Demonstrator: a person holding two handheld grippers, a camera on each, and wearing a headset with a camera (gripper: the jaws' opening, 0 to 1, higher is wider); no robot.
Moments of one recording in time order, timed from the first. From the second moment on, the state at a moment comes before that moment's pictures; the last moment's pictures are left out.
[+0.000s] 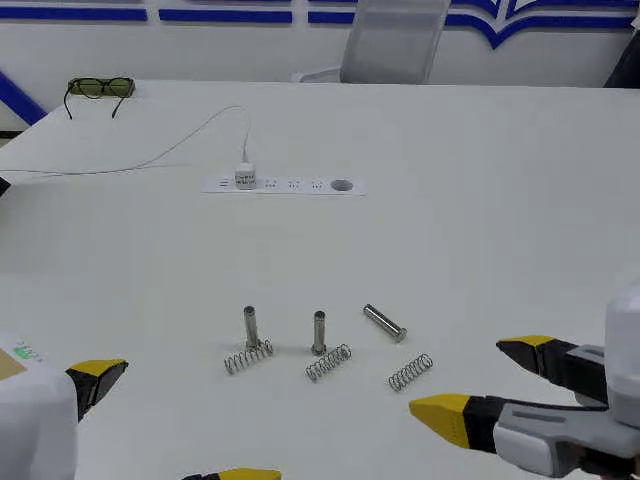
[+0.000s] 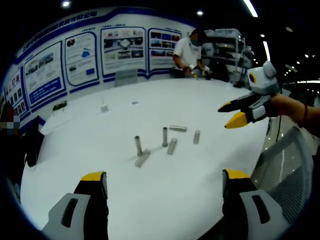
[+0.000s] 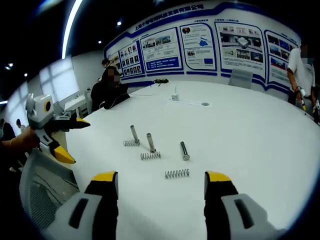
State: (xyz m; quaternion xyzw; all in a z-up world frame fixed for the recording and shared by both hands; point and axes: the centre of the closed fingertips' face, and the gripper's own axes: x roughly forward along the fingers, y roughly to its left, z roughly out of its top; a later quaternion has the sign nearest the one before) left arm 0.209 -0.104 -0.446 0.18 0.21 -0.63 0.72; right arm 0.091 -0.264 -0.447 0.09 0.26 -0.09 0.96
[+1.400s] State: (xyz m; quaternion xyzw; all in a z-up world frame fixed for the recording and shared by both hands) left arm 0.208 -0.122 -0.452 0.17 0.19 -0.65 0.72; right arm 0.181 -0.327 -0.490 0.02 0.28 -0.07 0.96
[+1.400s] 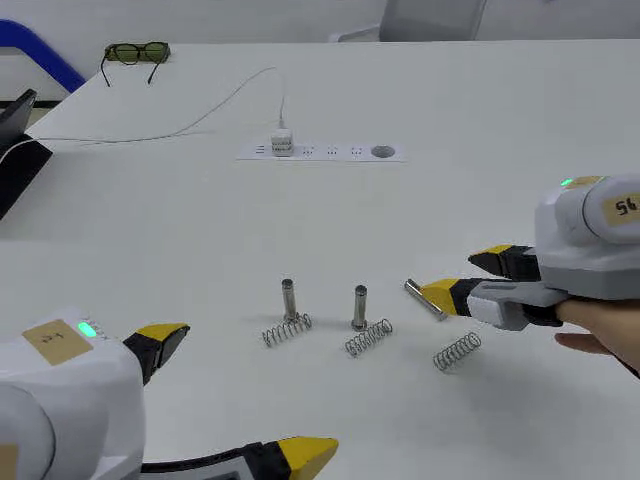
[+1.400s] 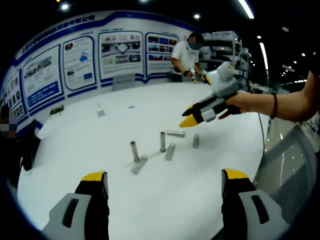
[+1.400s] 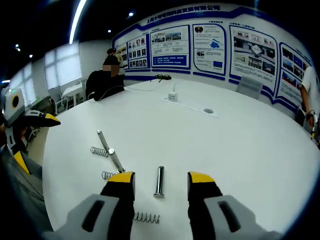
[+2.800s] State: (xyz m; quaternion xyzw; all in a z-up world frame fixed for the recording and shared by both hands) left arm 0.211 -0.126 -0.459 0.17 0.19 -0.65 0.71; right arm 0.222 -0.338 -0.541 0.06 0.34 -0.08 0.93
